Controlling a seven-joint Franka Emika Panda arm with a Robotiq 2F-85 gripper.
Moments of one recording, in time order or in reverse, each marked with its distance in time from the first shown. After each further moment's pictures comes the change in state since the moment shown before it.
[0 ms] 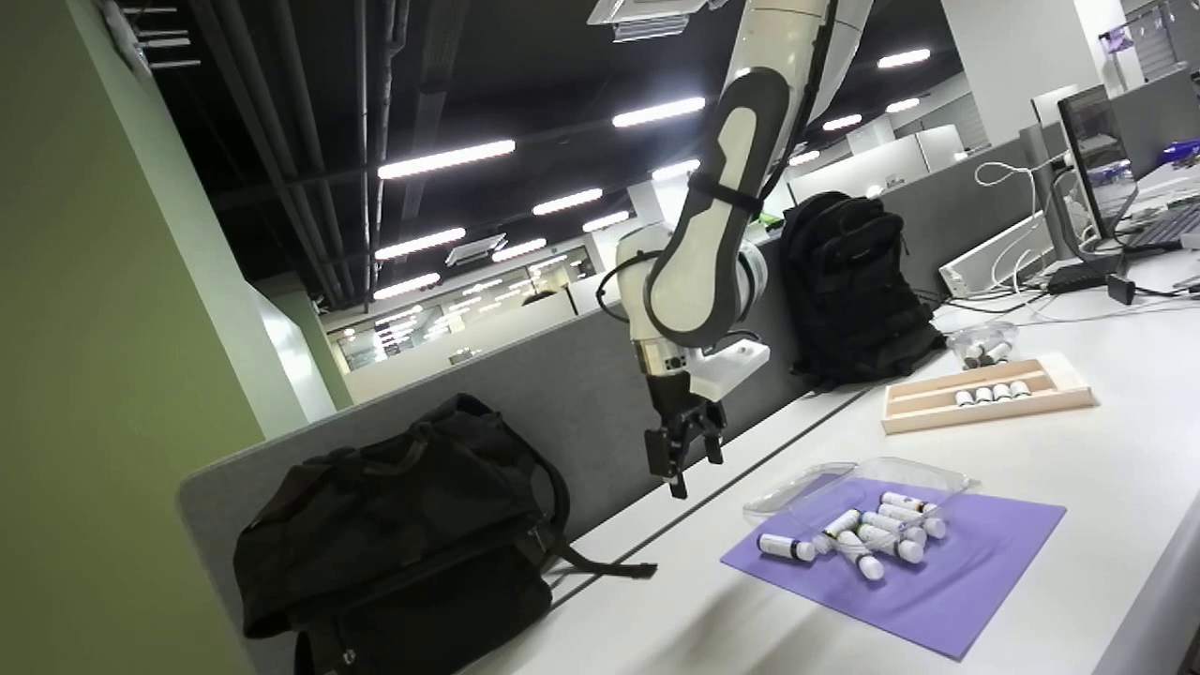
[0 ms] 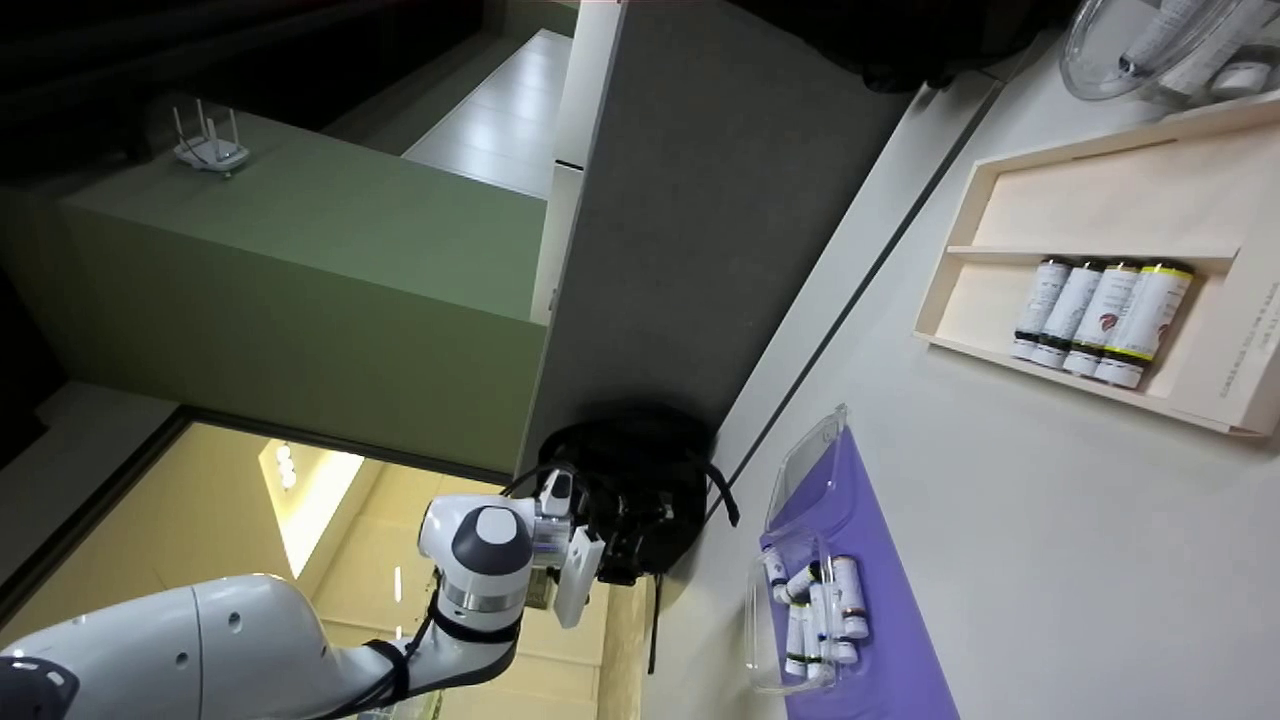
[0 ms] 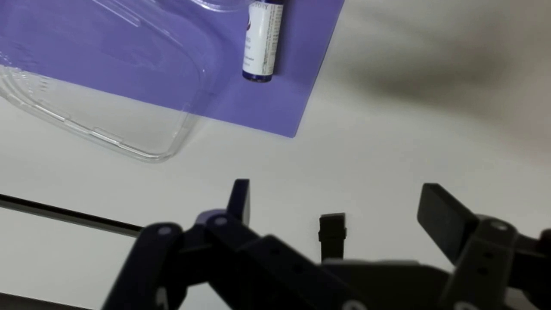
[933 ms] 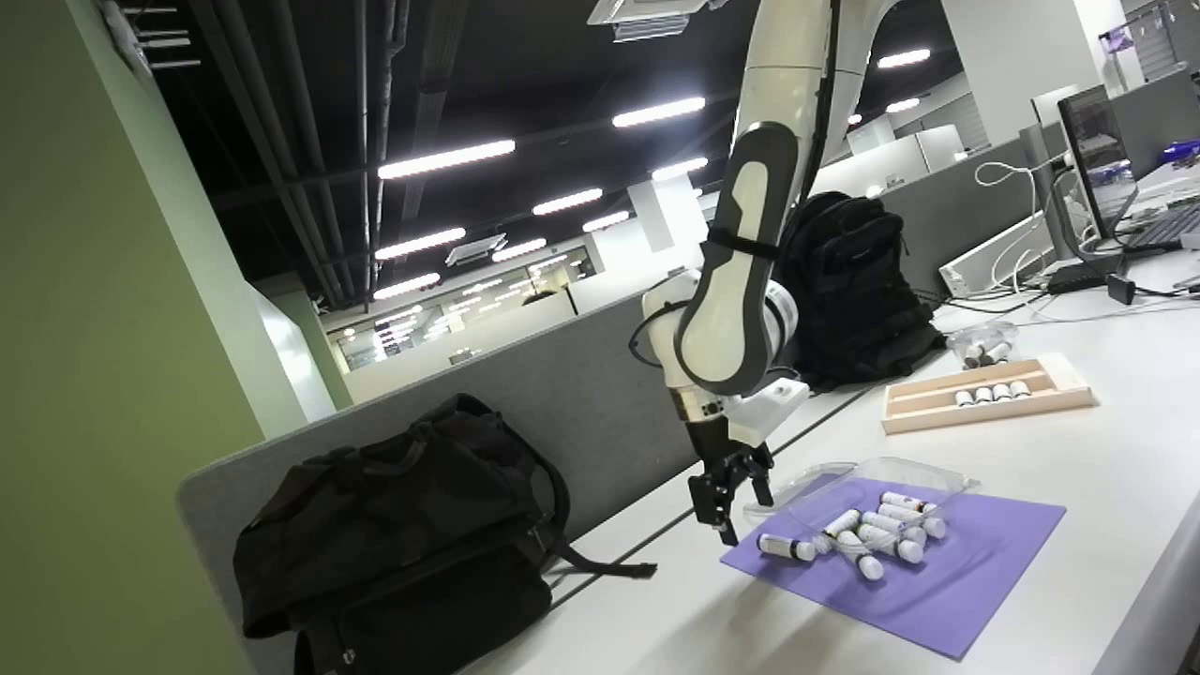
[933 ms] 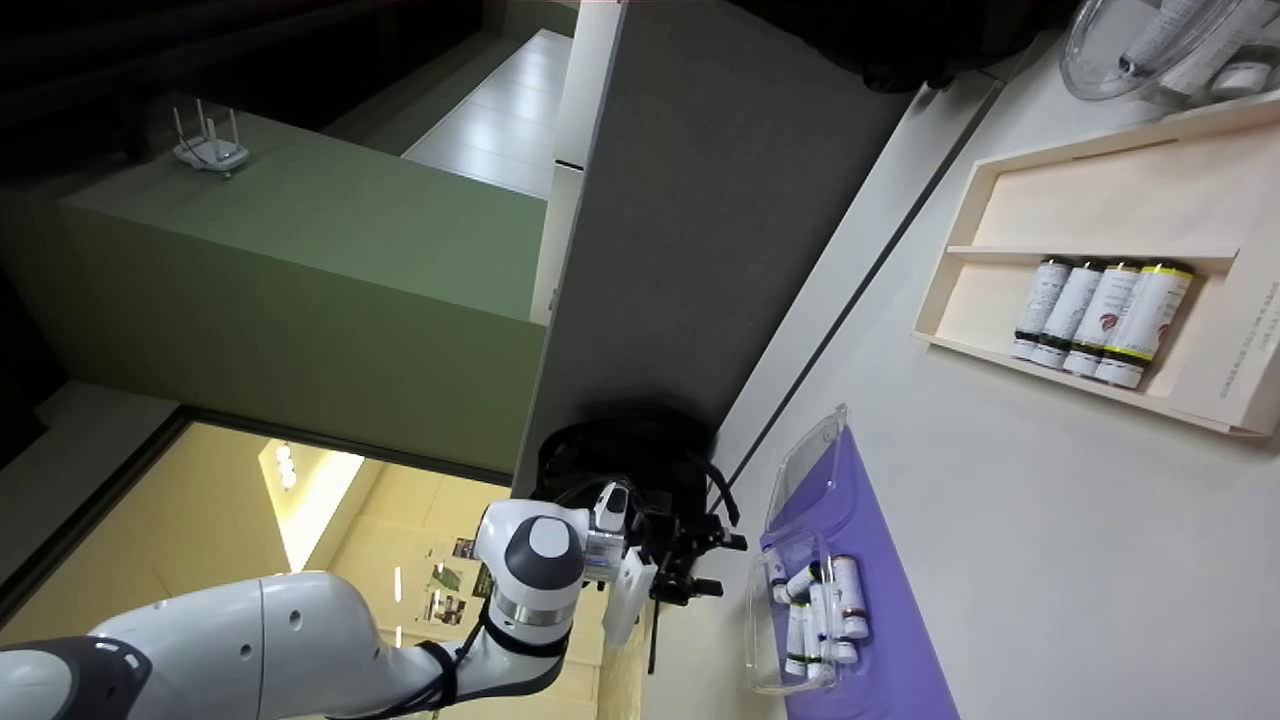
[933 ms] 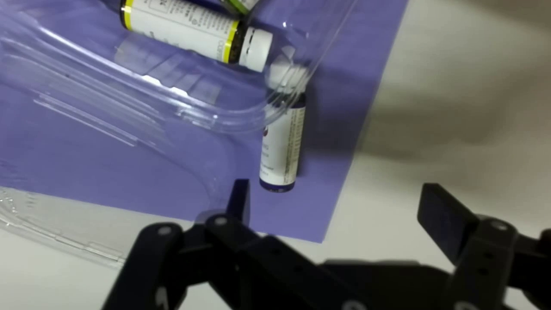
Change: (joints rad) arm 0.021 0.092 -0.041 -0.029 0.031 -0.001 0.025
